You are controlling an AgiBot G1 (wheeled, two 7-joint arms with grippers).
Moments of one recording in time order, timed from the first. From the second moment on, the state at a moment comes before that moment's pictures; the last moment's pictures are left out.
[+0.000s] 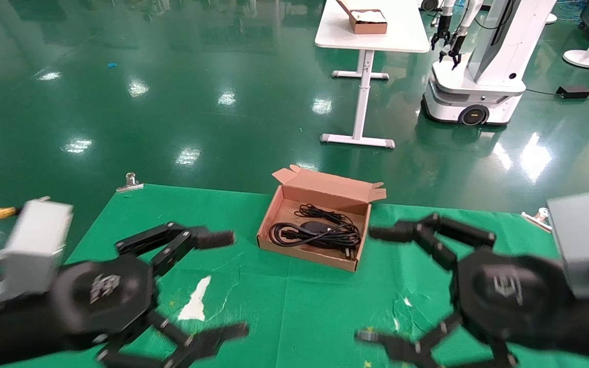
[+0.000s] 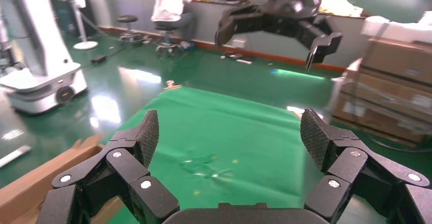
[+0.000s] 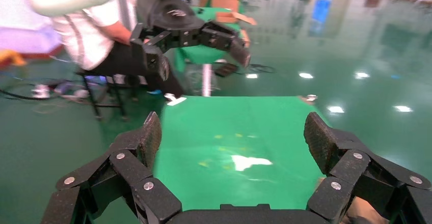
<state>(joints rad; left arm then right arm) -1.12 0.67 0.34 -1.22 0.78 1.42 -0.15 1.13 -0.63 -0.30 1.20 -0.77 -1.48 0.12</state>
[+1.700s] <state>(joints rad) -1.08 0.61 0.28 -1.28 0.73 1.49 -0.19 1.07 -0.61 -0.28 1.29 -0.73 -1.50 0.19</state>
